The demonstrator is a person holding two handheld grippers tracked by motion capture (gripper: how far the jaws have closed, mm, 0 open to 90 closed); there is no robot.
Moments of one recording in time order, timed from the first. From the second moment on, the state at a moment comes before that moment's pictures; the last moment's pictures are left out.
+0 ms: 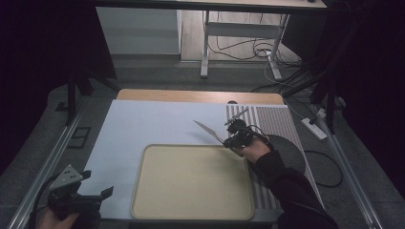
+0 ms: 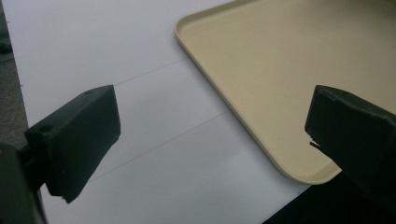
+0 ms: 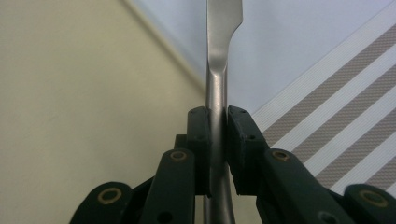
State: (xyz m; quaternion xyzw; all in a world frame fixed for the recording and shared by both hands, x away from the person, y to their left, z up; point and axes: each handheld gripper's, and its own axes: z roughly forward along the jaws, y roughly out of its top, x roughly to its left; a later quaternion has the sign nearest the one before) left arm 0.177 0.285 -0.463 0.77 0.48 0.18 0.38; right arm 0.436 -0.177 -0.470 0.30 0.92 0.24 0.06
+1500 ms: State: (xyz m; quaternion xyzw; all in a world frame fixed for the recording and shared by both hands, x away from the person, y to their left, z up) left arm 0.179 0.284 -0.463 0.77 0.48 0.18 0.38; right arm 0.324 -0.166 -0.475 0.24 0.94 0.24 0.00
